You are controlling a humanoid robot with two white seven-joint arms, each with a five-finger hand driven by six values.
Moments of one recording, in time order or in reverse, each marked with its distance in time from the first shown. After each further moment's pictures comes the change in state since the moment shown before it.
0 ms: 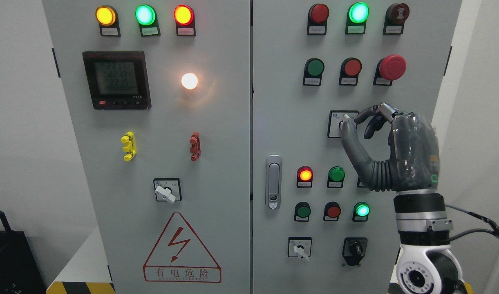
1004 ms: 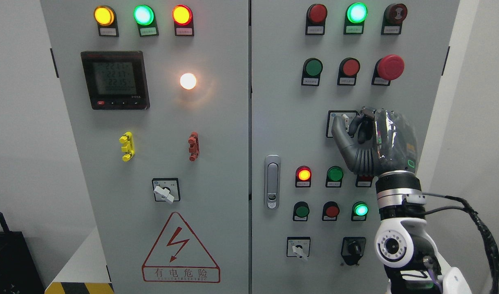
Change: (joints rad) left arm 0.000 0.000 0.000 0.000 0.000 0.000 0.002; right arm -0.145 0.034 0.072 0.146 0.000 0.332 0.071
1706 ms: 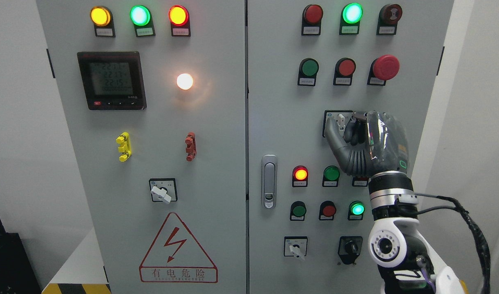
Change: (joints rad) left arm 0.000 0.000 0.000 0.000 0.000 0.000 -0.002; right arm -0.005 0.017 0.015 0.016 -0.005 0.006 0.005
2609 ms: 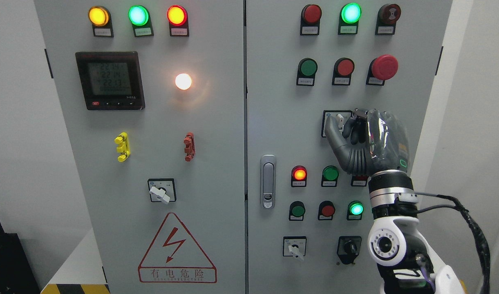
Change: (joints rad) left arm 0.000 0.000 0.000 0.000 0.000 0.000 -0.002; right arm -0.006 0.003 0.006 0.001 -0.001 0.009 0.002
